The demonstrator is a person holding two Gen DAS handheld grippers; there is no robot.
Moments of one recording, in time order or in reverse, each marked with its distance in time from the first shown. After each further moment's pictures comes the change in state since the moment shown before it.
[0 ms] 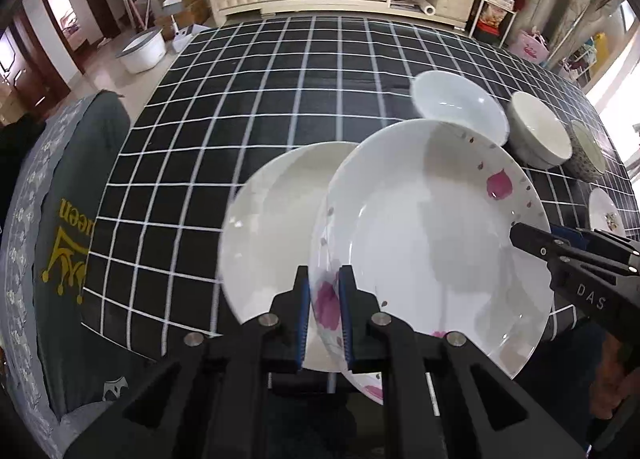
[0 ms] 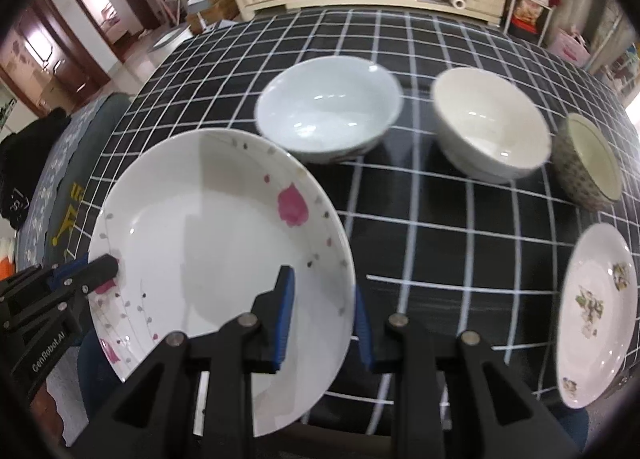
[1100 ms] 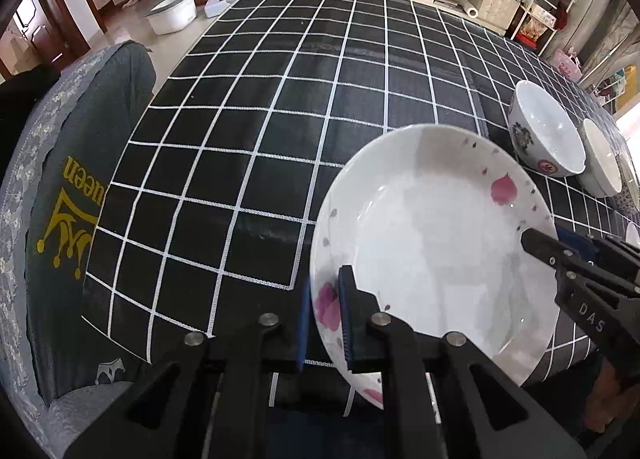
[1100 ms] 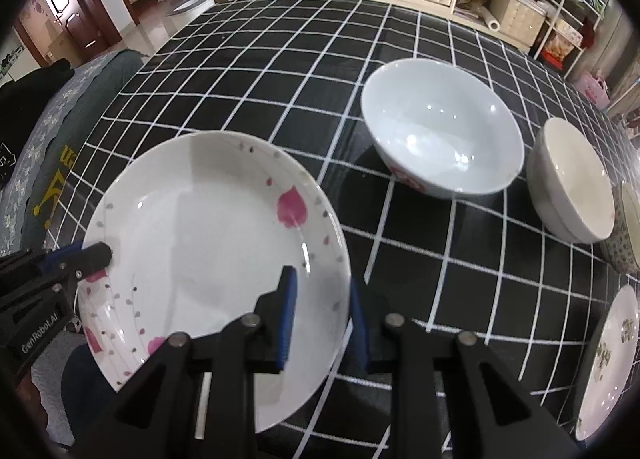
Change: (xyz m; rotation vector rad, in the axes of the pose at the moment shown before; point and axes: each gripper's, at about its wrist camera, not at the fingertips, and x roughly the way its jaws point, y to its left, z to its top) left arm 0.042 0.068 -0.002 -0.126 0.066 0.019; right arm 0.048 0.072 0.020 -0.135 0.021 -0.058
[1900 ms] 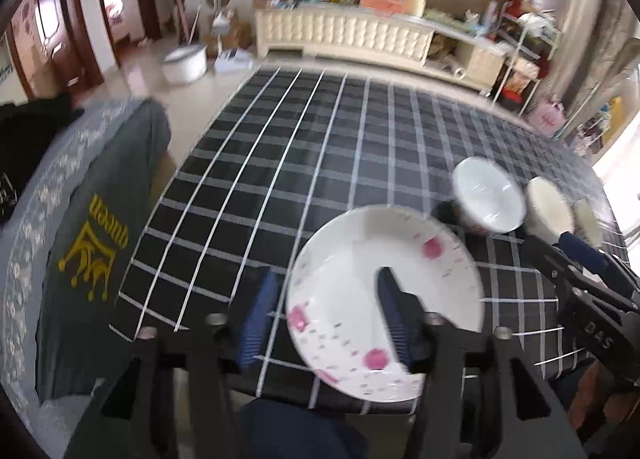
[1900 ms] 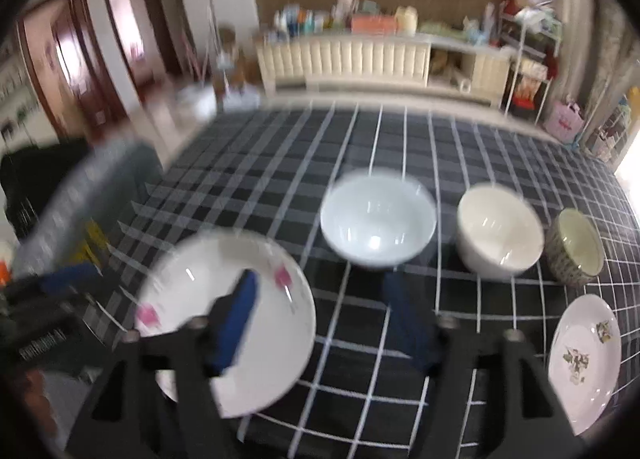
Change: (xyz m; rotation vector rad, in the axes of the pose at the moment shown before) left arm -0.099 -0.023 -0.001 -0.022 -0.264 -0.021; right arm -0.114 -0.031 -0.020 0.094 -0.377 0.032
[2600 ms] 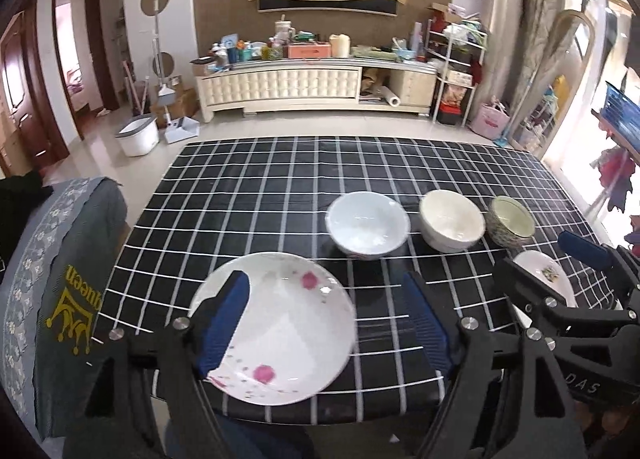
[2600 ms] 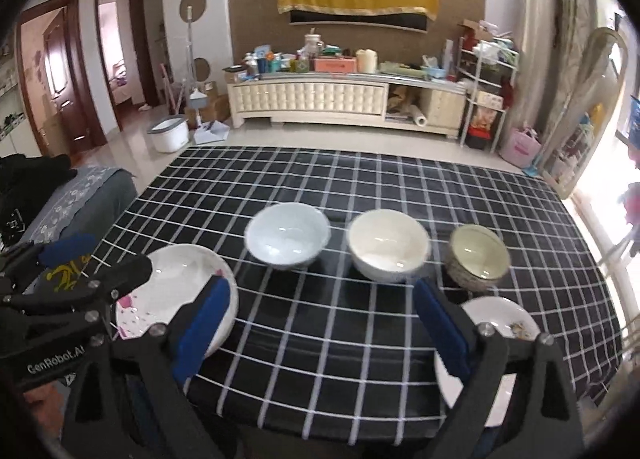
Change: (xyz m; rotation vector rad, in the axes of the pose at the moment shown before) left arm -0.054 -0.116 -0.008 0.174 -0.166 -0.110; right arm -0.083 -0.054 -0.017 -0.020 -0.092 -0.148
